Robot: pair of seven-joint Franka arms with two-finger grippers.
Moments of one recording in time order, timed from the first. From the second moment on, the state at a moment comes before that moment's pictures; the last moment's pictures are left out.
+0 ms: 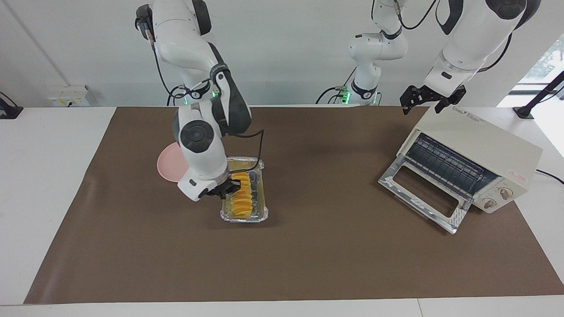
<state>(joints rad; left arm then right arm) -0.08 -0.01 -0.08 -1.58 0.03 1.40 -0.09 0.25 0.54 -0.02 -1.39 0.02 1.83 0.17</state>
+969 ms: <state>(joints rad) -0.08 -0.01 -0.08 -1.58 0.03 1.40 -0.09 0.02 0.64 -0.02 -1.38 0.02 2.00 -0.10</state>
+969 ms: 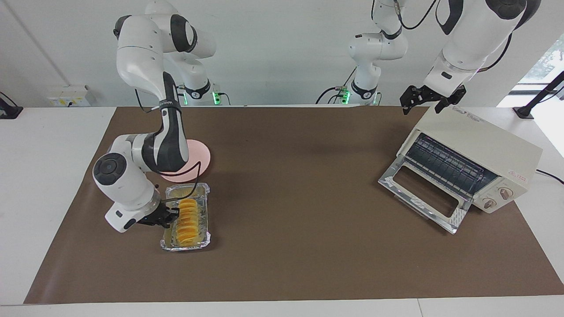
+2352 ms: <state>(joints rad) -0.08 -0.01 -0.08 -1.58 0.03 1.40 -0.09 0.11 0.62 -0.02 -1.42 -0.03 2.03 -0.10</state>
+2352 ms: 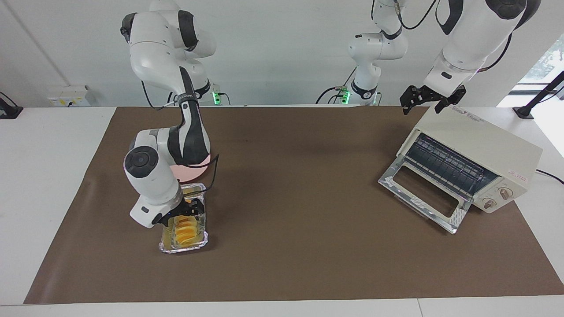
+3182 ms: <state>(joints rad) -0.08 -0.01 -0.08 -1.58 0.03 1.40 -0.09 0.12 0.62 -0.01 -1.48 -0.03 2.11 -0.10</state>
